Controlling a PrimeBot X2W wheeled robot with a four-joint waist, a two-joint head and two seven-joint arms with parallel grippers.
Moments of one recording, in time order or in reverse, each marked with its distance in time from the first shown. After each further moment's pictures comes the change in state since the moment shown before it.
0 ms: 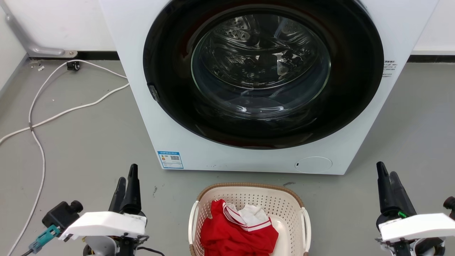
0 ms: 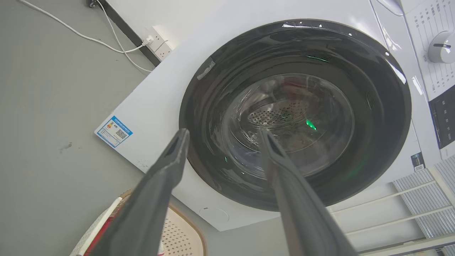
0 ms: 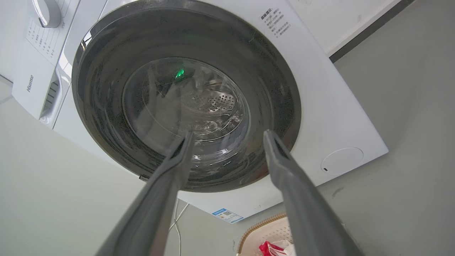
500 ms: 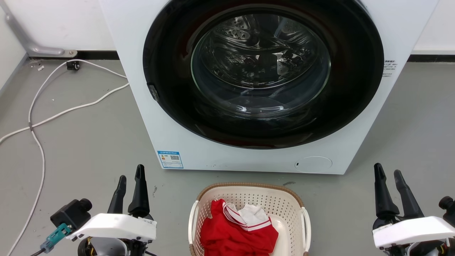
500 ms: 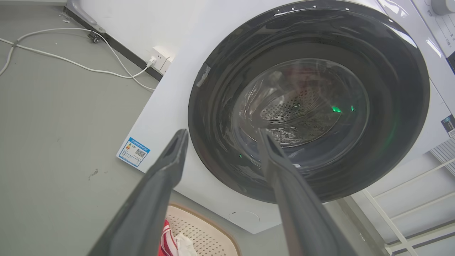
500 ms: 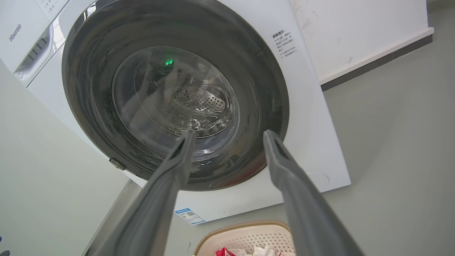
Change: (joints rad) left arm 0.016 0.000 -0.039 -0.022 0.210 0.021 -0.047; right arm 0.026 0.000 0.010 -0.040 -0.240 0.000 -0.049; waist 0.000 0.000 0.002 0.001
